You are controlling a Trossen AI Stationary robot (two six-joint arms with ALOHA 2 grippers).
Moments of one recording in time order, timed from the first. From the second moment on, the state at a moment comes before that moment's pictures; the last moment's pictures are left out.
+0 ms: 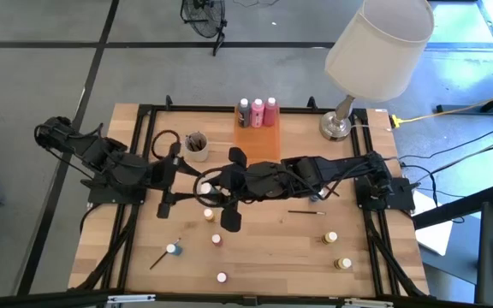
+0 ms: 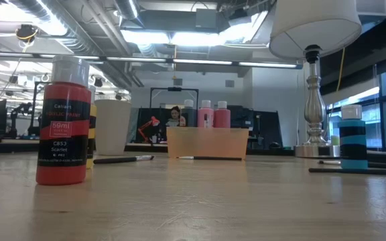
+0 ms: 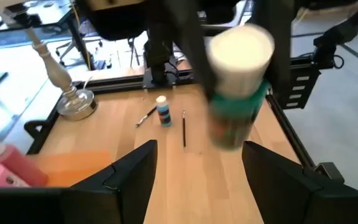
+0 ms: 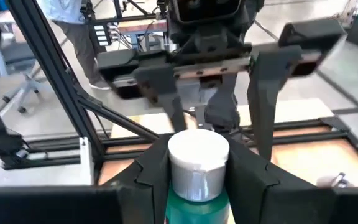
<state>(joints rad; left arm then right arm) -0.47 1.05 1.30 -0.68 -0.43 -0.12 0.32 2.05 2.35 -0.65 0.31 0.21</state>
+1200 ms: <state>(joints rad) -0.47 0.77 1.30 -1.19 -0.32 -0.38 0.52 1.87 2.05 -0.99 1.33 1.06</state>
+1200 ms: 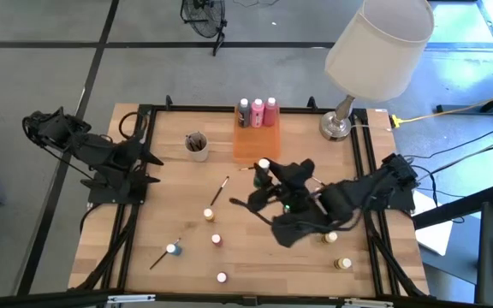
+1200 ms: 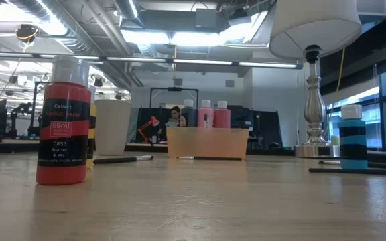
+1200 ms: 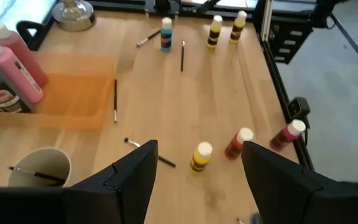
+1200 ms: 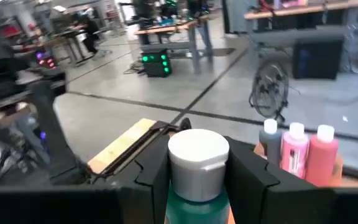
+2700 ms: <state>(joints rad) -0.47 0.75 1.27 -1.23 -0.46 -0.65 -0.02 1.60 1.81 -0.67 0.38 0.14</state>
